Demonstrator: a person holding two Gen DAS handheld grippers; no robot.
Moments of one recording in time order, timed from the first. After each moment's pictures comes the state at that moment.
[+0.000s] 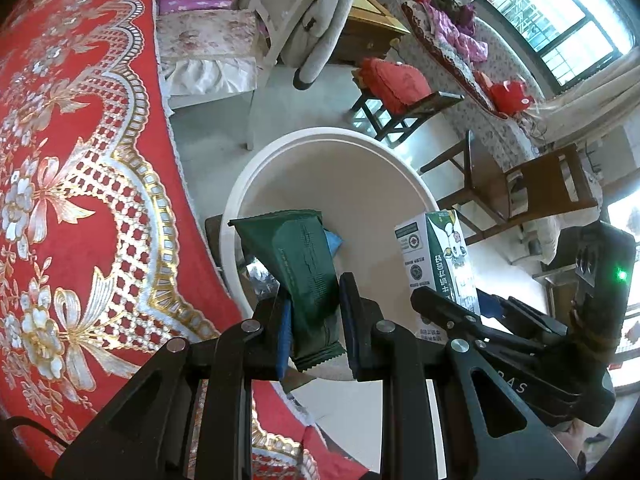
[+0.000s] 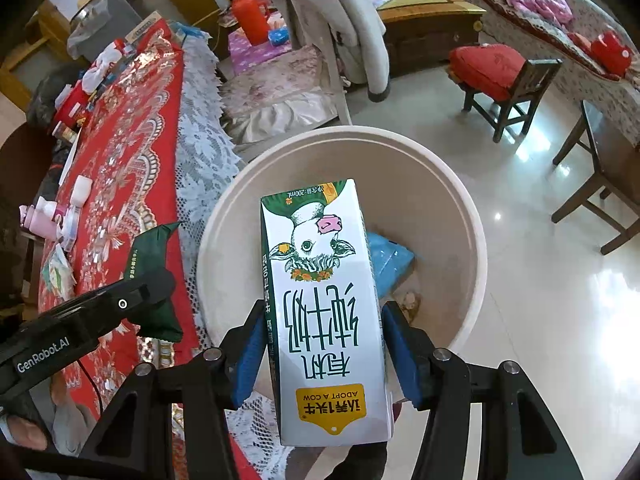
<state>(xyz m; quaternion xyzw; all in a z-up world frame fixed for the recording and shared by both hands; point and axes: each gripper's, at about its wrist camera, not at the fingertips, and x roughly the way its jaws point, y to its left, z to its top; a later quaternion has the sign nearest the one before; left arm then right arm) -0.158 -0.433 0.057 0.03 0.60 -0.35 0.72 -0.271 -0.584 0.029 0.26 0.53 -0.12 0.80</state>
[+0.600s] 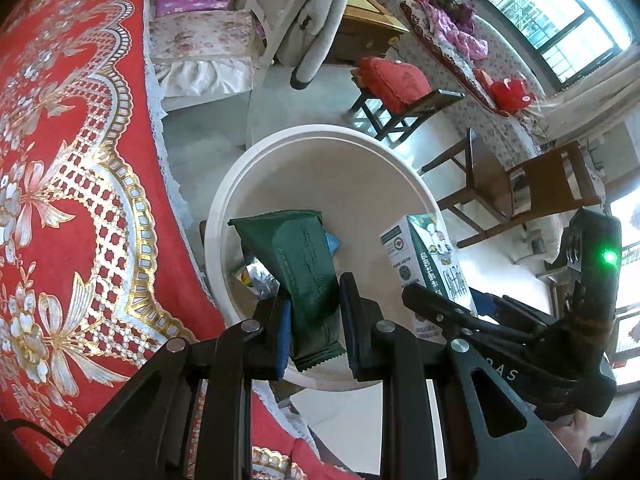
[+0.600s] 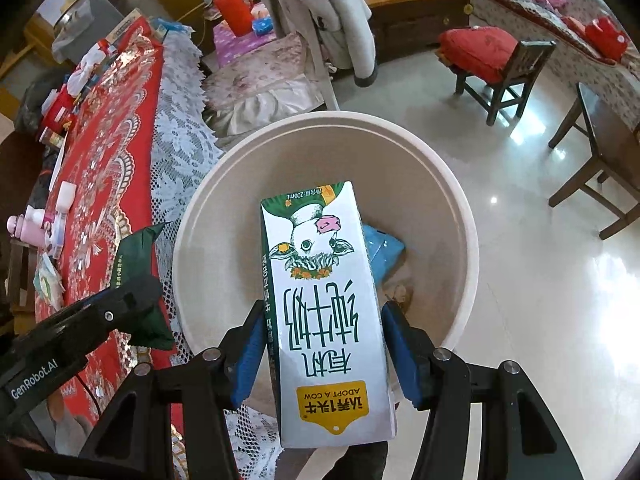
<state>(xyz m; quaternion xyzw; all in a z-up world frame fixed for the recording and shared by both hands) -0.161 -0.449 0.048 0.03 0.59 -0.35 0.72 -0.268 -0.600 0.012 0.28 0.55 -0.13 0.78</state>
